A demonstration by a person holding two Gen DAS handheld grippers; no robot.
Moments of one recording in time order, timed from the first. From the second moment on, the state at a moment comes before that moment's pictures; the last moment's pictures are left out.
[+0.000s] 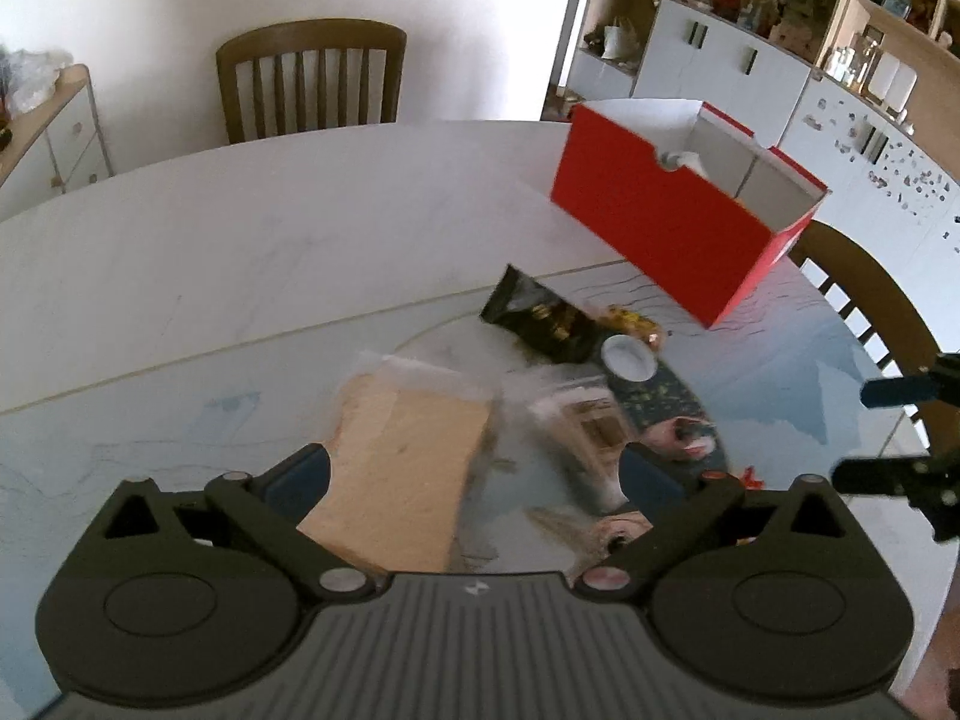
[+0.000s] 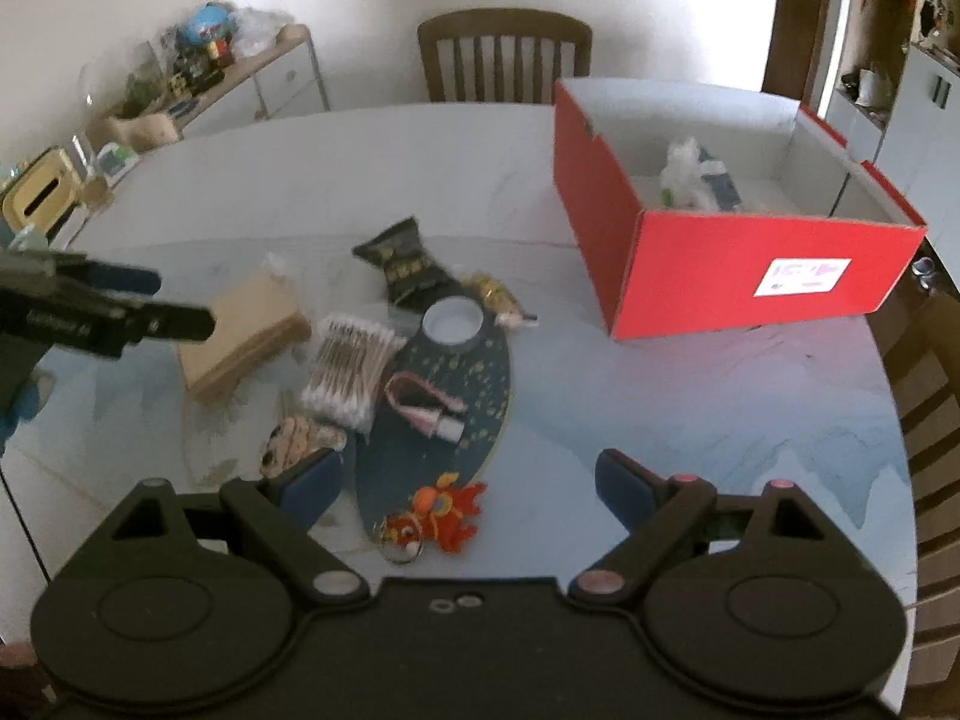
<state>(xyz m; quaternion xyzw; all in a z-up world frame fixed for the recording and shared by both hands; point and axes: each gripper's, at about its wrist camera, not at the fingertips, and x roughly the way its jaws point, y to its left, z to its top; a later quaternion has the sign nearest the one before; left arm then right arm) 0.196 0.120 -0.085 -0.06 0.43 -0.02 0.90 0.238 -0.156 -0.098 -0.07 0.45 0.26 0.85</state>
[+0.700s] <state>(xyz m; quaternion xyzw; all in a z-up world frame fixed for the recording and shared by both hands) 0.235 0.140 -0.147 0.01 0.48 -0.04 0.87 0.233 -0.132 -0.166 -0.14 0.50 0.28 0.81</state>
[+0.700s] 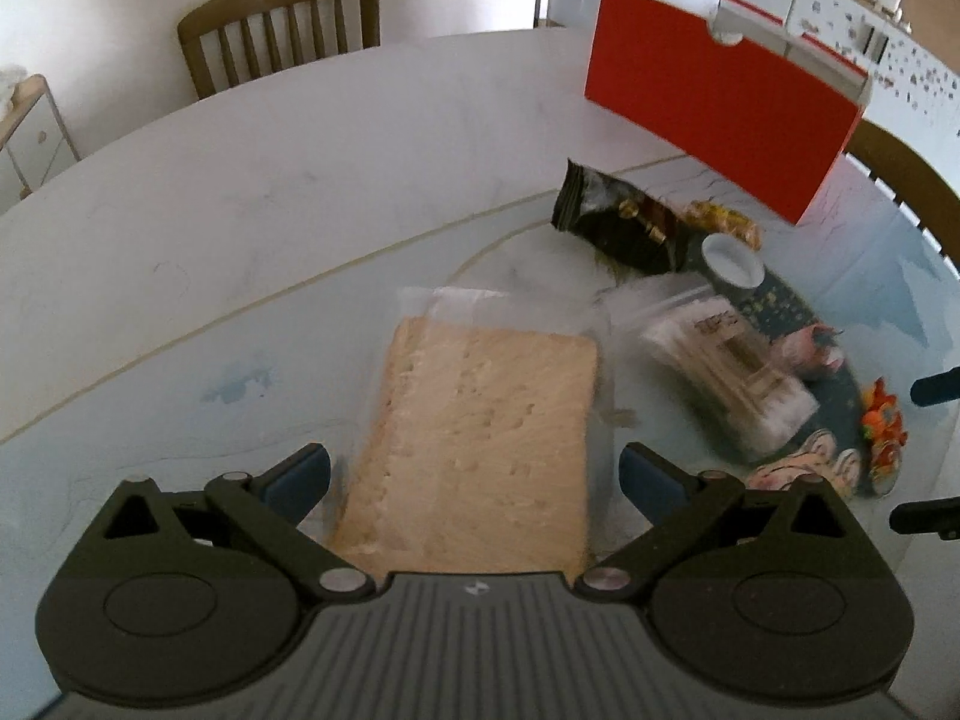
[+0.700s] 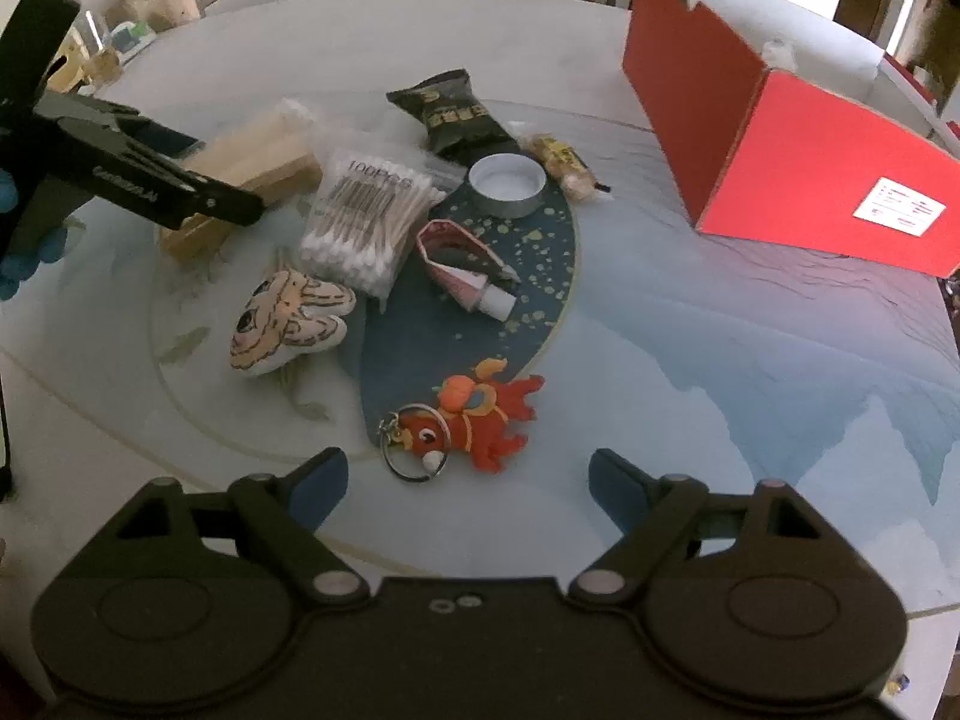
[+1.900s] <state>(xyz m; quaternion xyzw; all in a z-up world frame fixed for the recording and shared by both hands) 0.229 0.139 -0.143 -0.01 0.46 0.00 0.89 0.235 -0.130 -0.161 -0.12 0.50 0.28 0.81</state>
